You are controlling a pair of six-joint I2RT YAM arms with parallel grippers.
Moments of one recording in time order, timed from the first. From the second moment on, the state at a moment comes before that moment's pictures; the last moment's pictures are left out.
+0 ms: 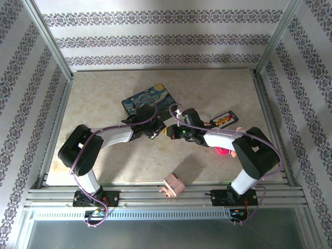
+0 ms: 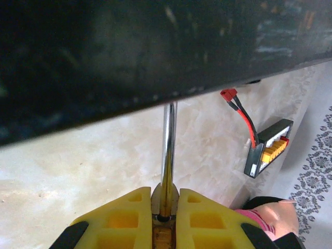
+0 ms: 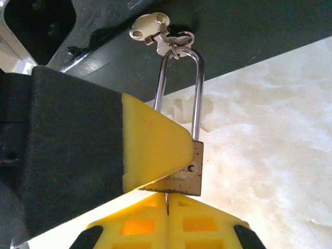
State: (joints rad) left arm -0.59 1.72 0.95 -0.02 0.31 -1.32; right arm 0.58 1.65 0.76 0.19 -0.44 0.59
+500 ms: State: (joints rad) left arm -0.59 1.72 0.94 -0.02 0.30 -1.32; right arm 0.49 1.73 0.70 0.44 -0.66 0.88
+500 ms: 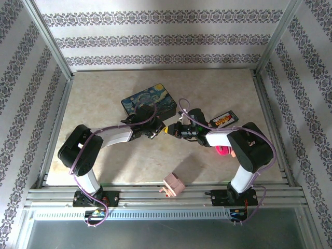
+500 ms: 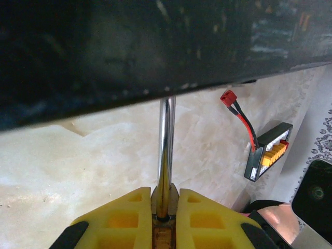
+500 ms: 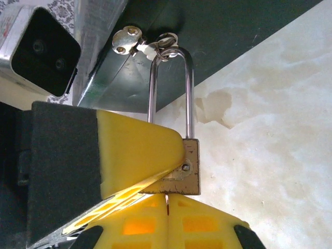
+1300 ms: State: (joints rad) left arm -0.58 1.70 0.93 -0.02 0.28 -1.32; right arm 0.47 1.82 0.65 0.71 -0.73 1.14
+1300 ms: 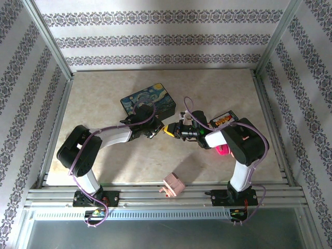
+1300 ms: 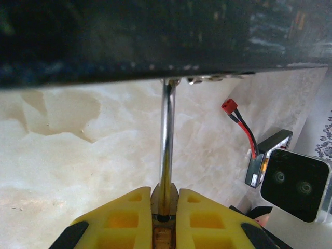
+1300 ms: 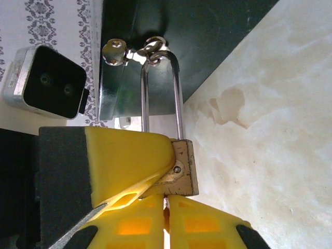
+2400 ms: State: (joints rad) left arm -0.59 1.67 0.93 -0.04 0.35 -1.33; right arm 0.66 1.40 0.68 0.10 -0.17 0.62
